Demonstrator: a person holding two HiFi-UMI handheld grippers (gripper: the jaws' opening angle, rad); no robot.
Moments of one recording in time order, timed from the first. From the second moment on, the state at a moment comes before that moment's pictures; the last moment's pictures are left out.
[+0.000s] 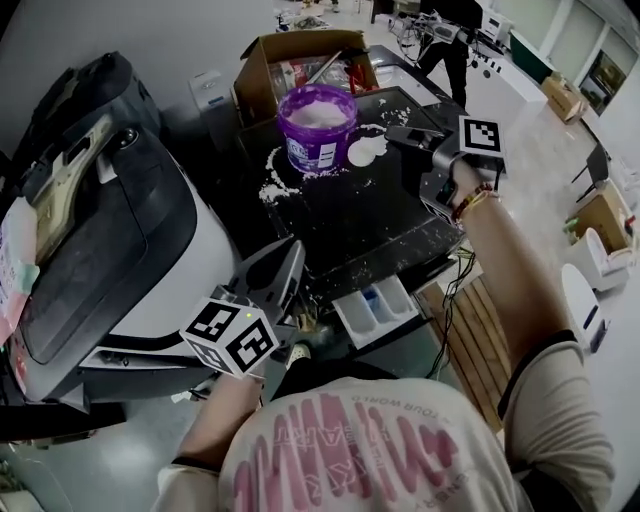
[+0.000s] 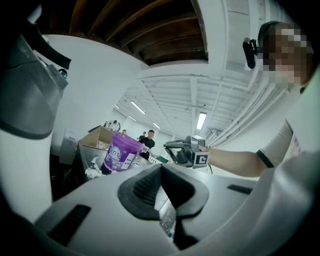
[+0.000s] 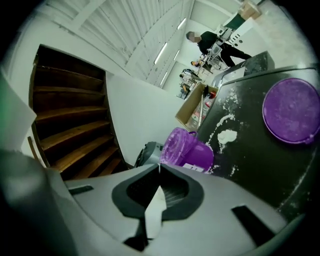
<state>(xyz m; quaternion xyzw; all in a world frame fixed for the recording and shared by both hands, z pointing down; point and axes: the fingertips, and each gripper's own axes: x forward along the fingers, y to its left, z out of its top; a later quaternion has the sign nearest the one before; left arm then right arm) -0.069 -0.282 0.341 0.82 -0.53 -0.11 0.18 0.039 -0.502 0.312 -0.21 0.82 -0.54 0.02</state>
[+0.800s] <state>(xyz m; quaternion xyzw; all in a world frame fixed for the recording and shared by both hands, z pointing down) -0.060 -0.216 0.369 0.85 -0.47 -0.08 0.21 0.104 -0.343 0.414 -0.28 0.74 -0.60 0.05</state>
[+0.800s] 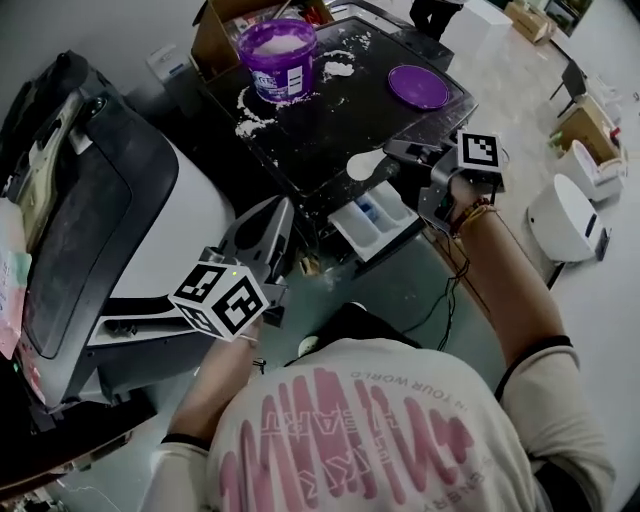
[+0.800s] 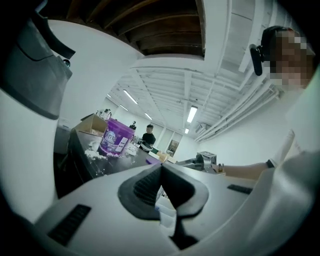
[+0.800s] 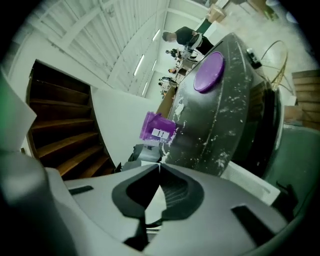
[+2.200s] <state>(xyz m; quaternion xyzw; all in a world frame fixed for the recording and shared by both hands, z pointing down) -0.082 -0.152 0.398 0.89 -0.41 -0.03 0.21 0.117 -0.255 0.486 -0.51 0.71 -0.48 -0.05</state>
